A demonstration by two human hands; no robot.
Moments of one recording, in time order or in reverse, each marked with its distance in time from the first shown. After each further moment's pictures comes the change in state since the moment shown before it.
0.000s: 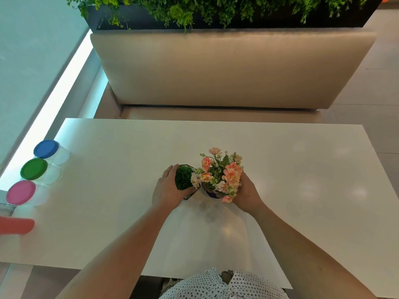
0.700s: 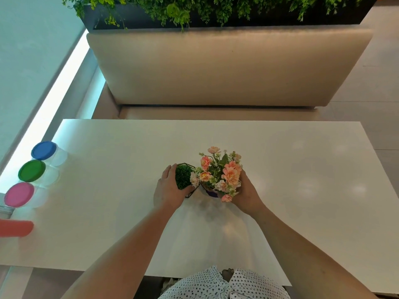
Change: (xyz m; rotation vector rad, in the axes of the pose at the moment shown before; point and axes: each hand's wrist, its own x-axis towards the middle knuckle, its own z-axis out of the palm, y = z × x) left_hand -0.003 0.006 0.004 0.020 0.020 -0.033; right_hand -0.008 0.005 0.001 0.036 0.015 -0.056
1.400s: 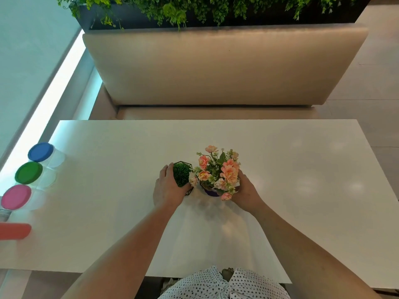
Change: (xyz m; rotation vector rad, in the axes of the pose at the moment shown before) left_hand 0.000 0.009 -0.001 0.027 0.030 -0.059; right_hand 0.003 0.003 -0.001 -0.012 -0.008 0.077
